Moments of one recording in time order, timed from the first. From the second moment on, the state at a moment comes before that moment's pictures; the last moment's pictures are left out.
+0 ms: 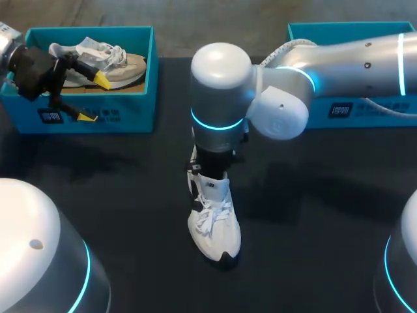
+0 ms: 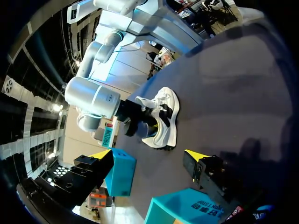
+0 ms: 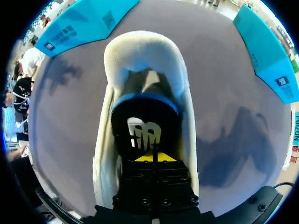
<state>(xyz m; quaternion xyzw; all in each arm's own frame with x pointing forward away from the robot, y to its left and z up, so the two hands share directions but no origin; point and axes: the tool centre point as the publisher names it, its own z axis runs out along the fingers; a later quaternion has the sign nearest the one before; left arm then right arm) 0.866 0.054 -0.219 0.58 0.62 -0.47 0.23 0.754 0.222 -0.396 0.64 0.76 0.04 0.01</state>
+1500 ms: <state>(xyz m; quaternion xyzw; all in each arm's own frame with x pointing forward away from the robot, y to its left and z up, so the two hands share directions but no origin) 0.866 0.055 -0.218 0.58 0.62 -0.47 0.23 0.805 0.239 -0.376 0.63 0.77 0.06 0.07</state>
